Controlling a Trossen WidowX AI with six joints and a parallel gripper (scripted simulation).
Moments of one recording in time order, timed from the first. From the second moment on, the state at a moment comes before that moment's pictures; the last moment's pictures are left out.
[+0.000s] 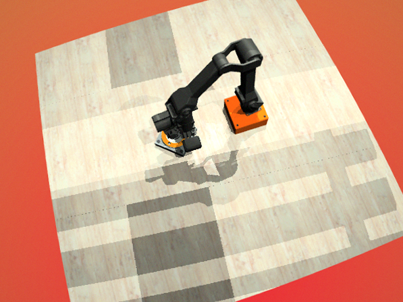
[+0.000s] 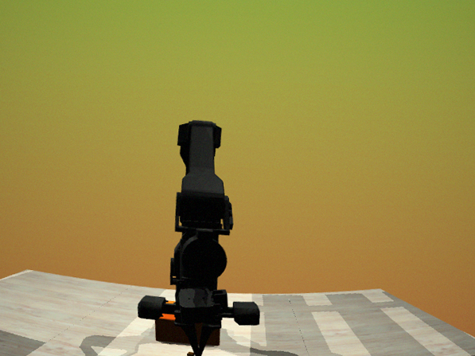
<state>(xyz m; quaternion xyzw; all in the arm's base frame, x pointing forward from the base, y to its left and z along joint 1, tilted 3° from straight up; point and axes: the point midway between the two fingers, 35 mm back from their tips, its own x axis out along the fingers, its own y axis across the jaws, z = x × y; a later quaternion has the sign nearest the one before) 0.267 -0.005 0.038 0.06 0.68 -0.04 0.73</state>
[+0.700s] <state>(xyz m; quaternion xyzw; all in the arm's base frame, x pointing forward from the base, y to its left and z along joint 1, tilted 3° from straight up) 0.257 -0.028 0.038 0.06 0.68 -0.04 0.73</state>
